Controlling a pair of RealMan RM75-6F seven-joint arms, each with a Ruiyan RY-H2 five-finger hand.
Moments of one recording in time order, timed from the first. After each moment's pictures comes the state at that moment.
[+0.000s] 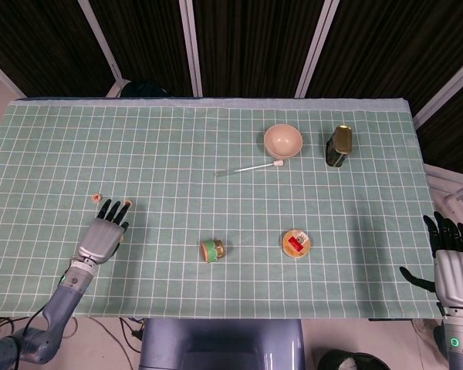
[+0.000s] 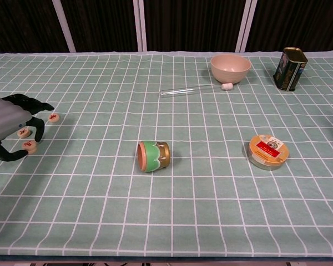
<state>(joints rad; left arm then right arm) -0.51 -1.52 0.00 -1.35 1.27 1.08 0.62 0.06 -1.17 0.13 -1.65 -1.38 1.51 -0.17</state>
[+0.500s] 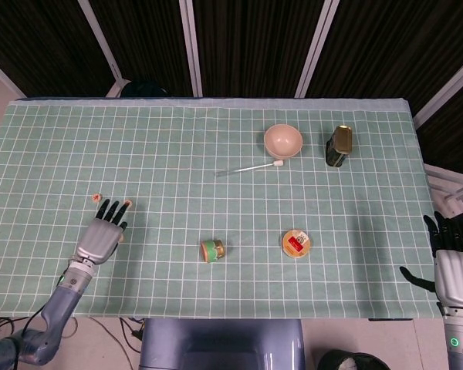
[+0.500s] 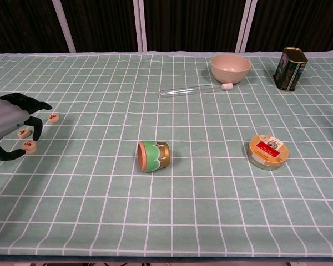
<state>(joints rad) -0.50 -1.52 0.00 -1.36 1.27 1.09 0.64 0.06 -1.17 0.13 -1.65 -1.38 1.51 -0.17</state>
